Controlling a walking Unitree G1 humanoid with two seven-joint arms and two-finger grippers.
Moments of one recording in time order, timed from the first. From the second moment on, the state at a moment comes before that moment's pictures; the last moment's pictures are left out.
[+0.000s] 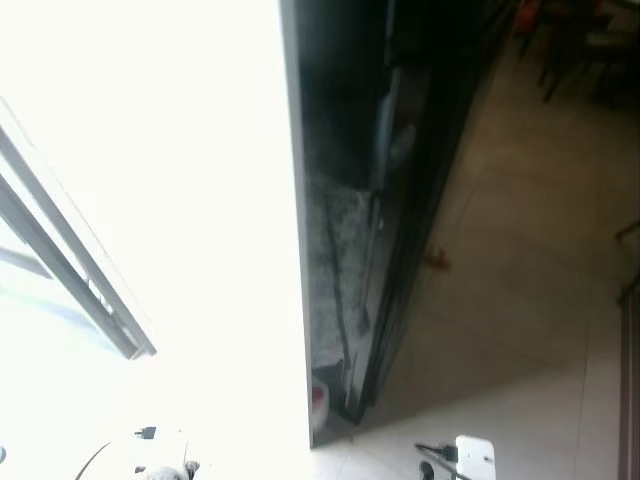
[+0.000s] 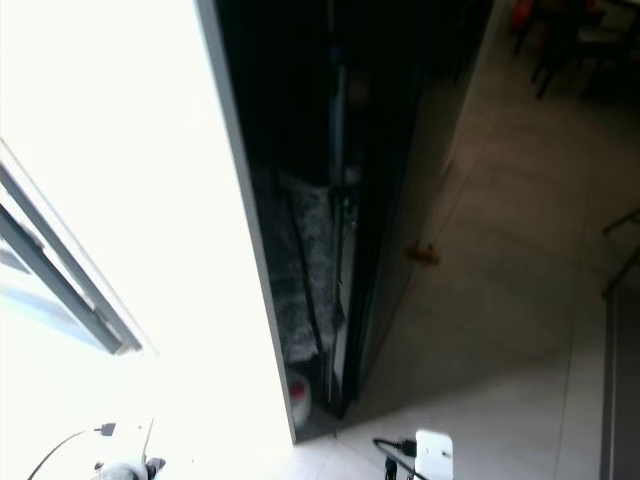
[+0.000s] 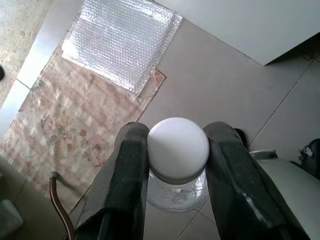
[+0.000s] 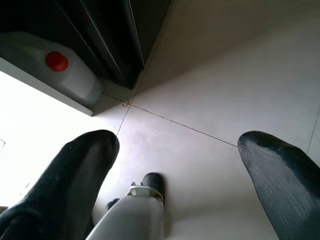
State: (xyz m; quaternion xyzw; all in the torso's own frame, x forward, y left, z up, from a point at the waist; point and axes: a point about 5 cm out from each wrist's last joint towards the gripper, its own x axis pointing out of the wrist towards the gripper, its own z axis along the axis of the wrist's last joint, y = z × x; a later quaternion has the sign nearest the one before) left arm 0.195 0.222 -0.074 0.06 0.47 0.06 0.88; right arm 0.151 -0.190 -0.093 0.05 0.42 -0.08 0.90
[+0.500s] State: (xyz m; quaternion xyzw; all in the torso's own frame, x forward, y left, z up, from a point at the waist) left arm 0.171 0.229 -0.083 0.07 0.48 0.07 0.87; right arm 0.243 -0.244 -0.016 -0.03 0.18 -0.13 0.97
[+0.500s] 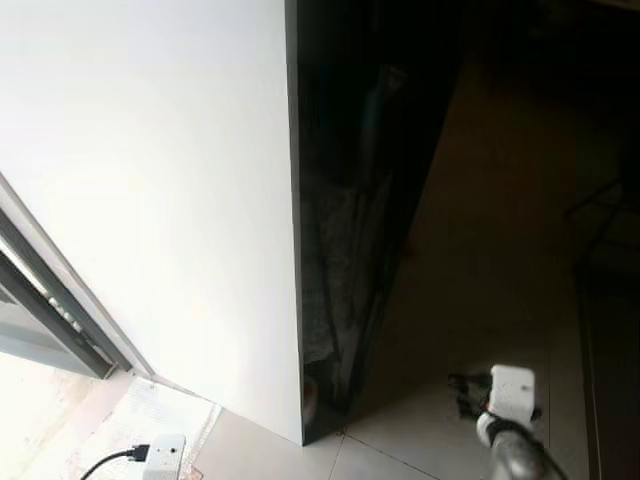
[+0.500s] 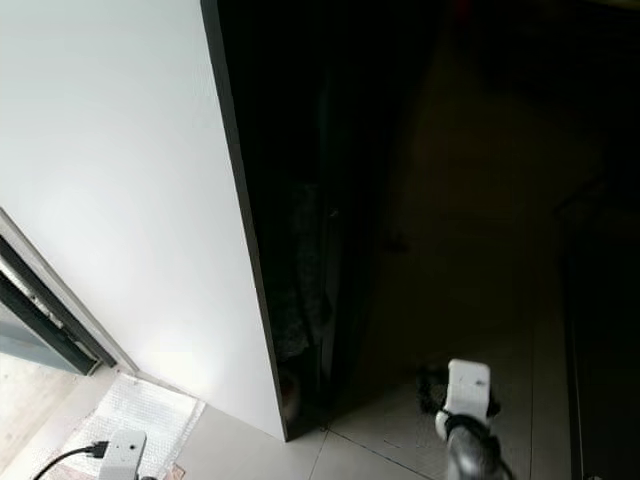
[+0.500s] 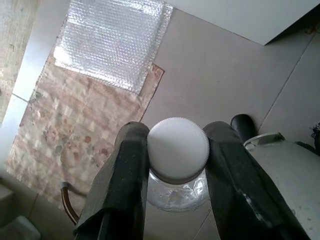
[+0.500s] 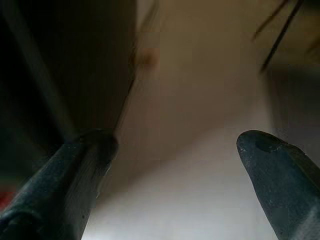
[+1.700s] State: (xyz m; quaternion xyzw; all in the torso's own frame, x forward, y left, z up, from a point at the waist) left arm 0.160 0.240 -0.085 0.07 0.49 0.09 0.87; right arm 0.291 -0.124 0.103 -0.01 -0.07 0.09 0.99
